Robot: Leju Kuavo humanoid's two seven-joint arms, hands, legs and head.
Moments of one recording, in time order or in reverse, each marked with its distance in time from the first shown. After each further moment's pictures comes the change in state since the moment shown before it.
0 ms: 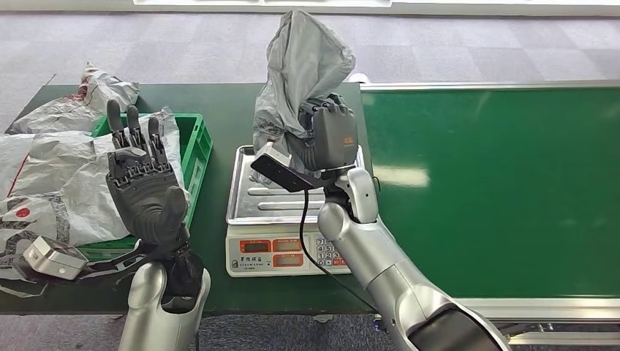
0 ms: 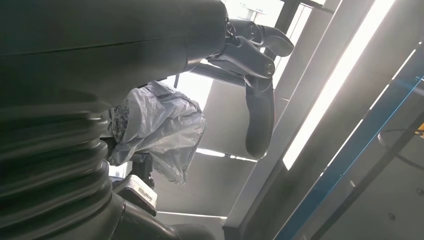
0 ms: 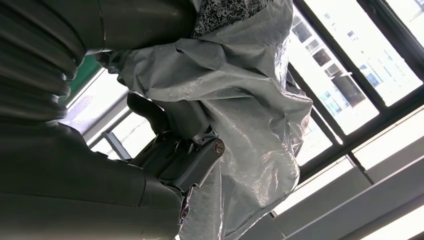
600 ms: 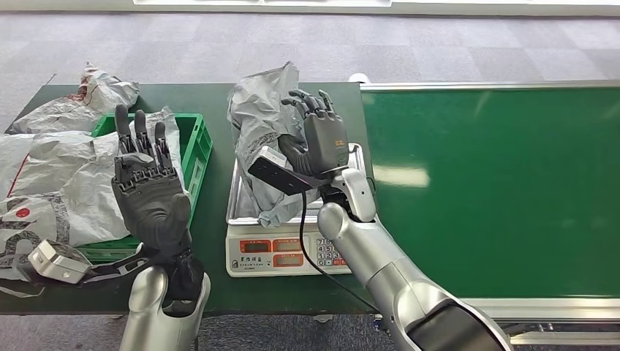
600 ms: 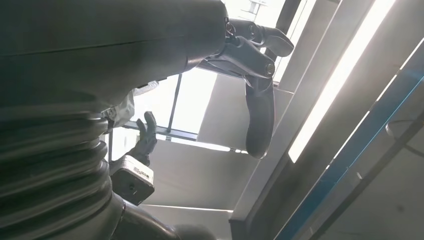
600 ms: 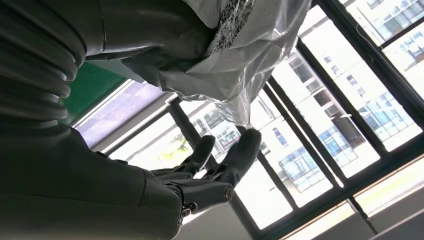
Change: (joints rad) left arm 0.020 0.000 0.002 0.000 -0.022 -0.037 0.000; right arm -0.022 0.000 0.016 0.066 -0.053 0.118 -0.021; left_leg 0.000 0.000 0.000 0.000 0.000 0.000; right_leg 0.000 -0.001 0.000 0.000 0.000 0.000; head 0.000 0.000
